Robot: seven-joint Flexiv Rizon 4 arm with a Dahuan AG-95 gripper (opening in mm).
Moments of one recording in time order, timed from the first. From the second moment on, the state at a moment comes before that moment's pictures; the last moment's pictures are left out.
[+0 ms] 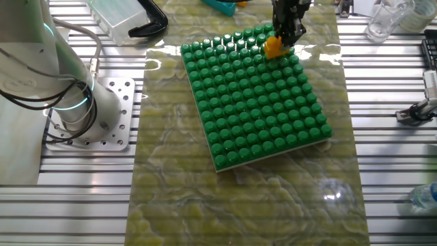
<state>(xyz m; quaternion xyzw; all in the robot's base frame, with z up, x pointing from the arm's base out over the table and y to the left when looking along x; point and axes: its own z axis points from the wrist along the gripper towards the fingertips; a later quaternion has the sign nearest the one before) 0.524 0.162 0.114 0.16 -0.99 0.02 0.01</state>
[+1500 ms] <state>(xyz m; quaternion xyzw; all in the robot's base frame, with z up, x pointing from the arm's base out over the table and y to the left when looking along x) 0.524 0.164 0.096 0.16 -0.99 0.00 0.03</state>
